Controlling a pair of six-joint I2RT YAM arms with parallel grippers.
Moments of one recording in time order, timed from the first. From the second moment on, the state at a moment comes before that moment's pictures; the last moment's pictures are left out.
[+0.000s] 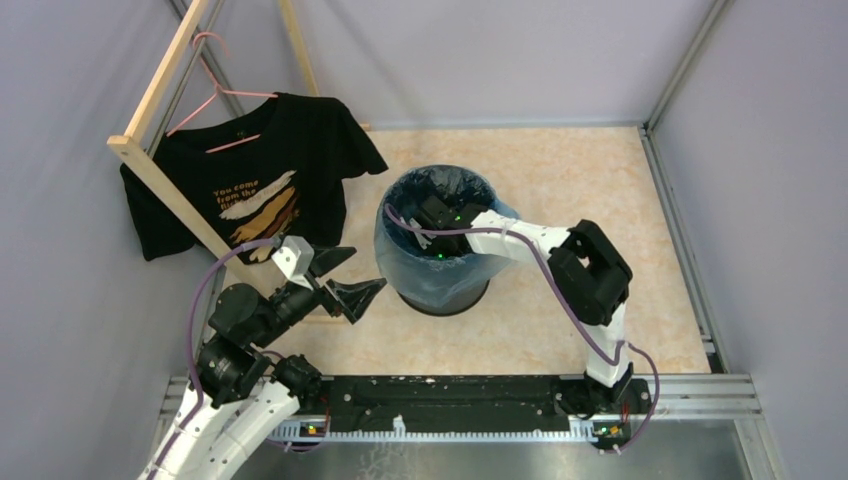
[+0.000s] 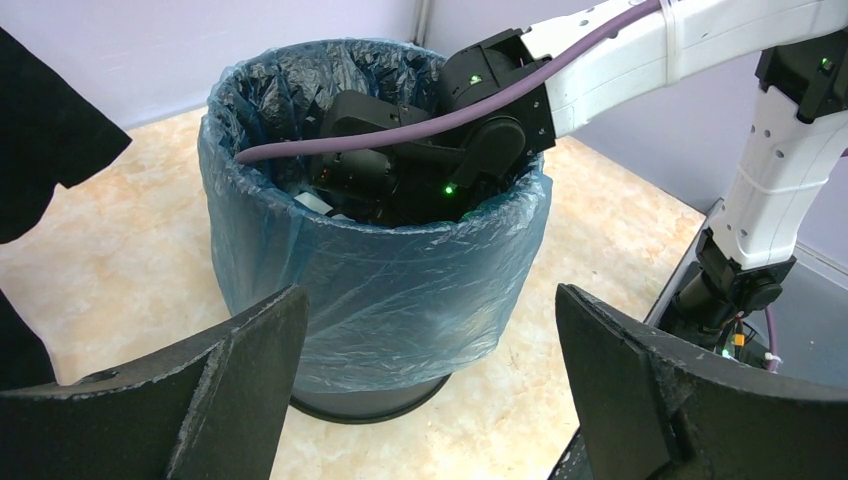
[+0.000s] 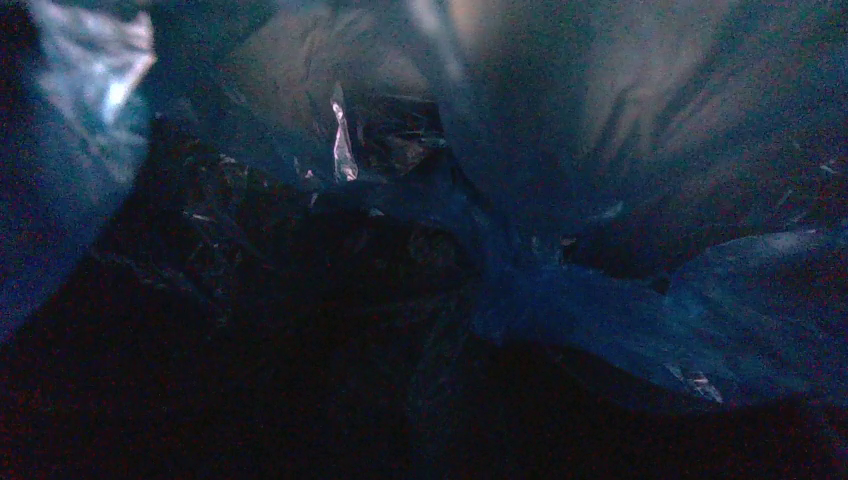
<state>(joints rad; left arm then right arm) -0.56 0.32 0.70 -0.31 0.30 -0.21 0.86 1.98 1.46 -0.72 -0.08 0.04</state>
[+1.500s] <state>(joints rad) -0.56 0.71 0.73 -0.49 0.36 -0.46 0.86 0.76 1.17 -0.74 0.02 0.29</state>
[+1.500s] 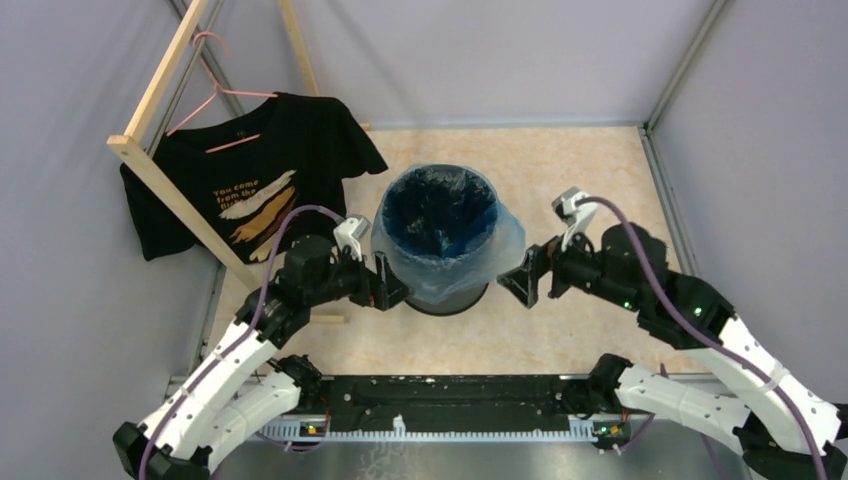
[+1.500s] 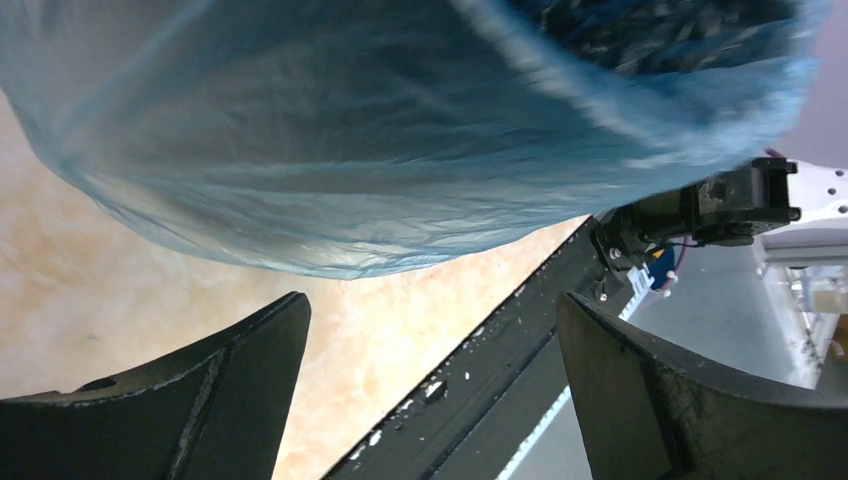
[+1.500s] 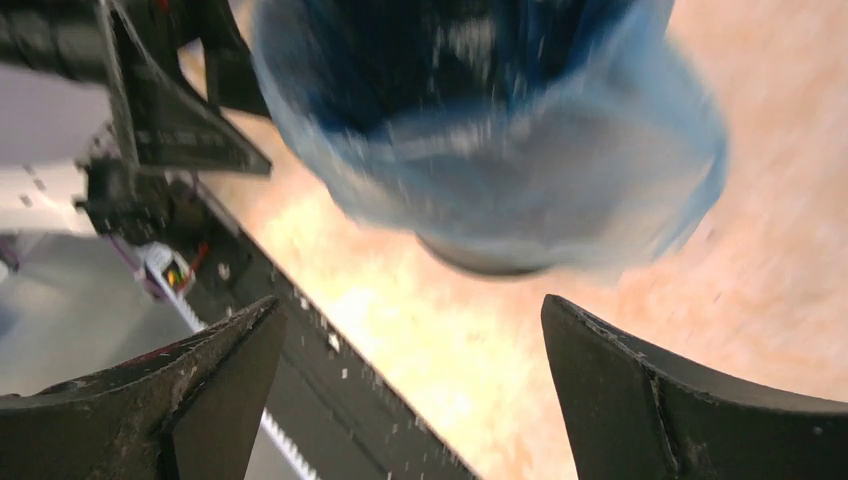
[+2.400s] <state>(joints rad) -0.57 1.13 0.72 -0.12 0.39 -0.62 0.87 0.78 0.47 -0.19 -0.06 0.67</state>
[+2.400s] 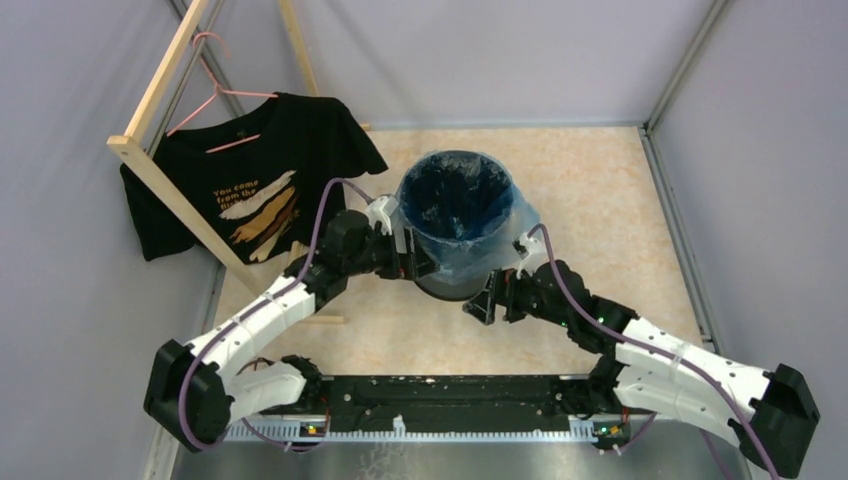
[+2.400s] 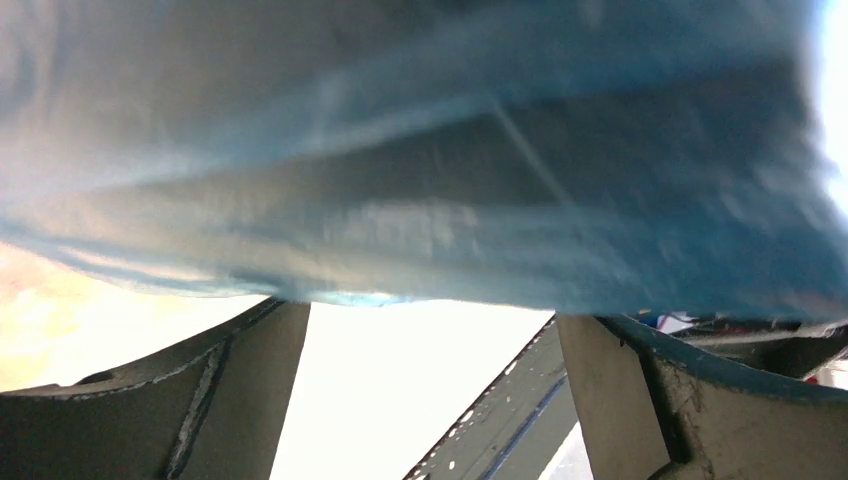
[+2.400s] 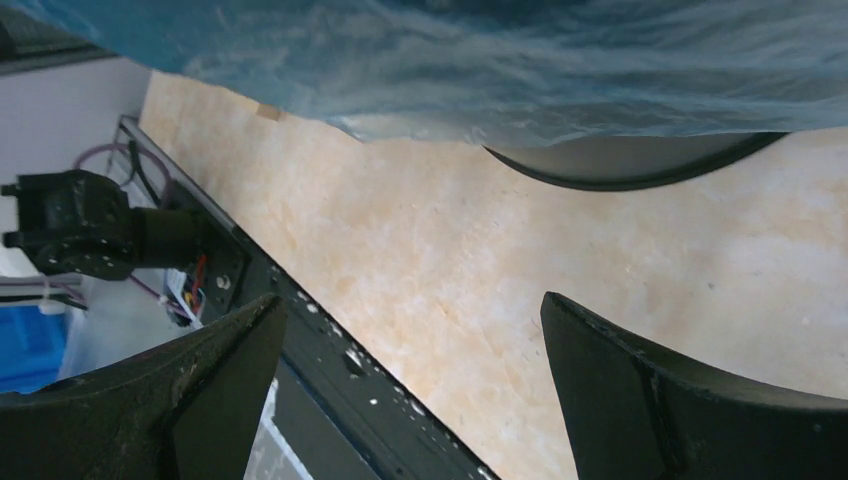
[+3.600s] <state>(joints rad) -0.57 0.42 0.68 -0.33 0.38 -0.31 0.73 1.57 0.46 0.78 0.25 1.15</state>
